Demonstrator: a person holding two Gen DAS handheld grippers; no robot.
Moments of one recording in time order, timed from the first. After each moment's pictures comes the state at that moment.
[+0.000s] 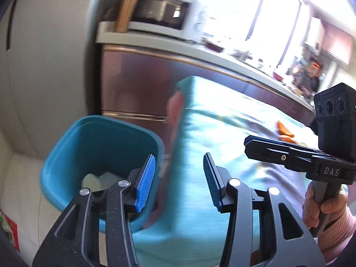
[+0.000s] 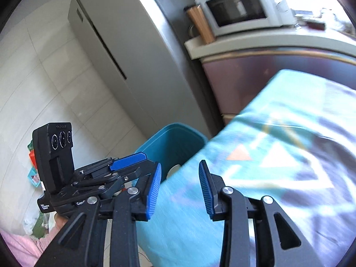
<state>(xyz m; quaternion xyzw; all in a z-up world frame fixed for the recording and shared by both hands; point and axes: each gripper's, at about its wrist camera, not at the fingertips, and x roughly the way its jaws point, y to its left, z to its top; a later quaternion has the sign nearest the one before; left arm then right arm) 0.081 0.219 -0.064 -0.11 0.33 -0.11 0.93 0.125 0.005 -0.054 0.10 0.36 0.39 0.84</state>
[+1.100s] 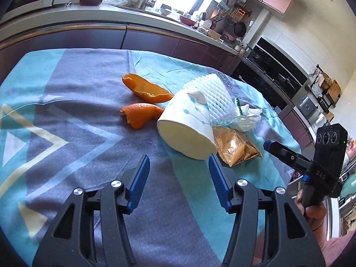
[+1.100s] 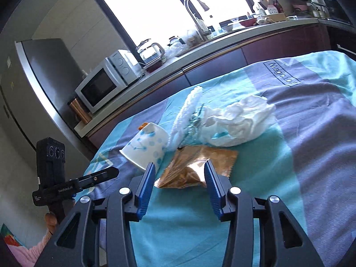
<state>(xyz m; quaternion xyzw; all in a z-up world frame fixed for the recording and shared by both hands) 0.142 -0.091 -0.081 -0.06 0.42 -0.38 0.82 -0.006 -0.318 -0.082 0.26 0.28 0.04 0.92</state>
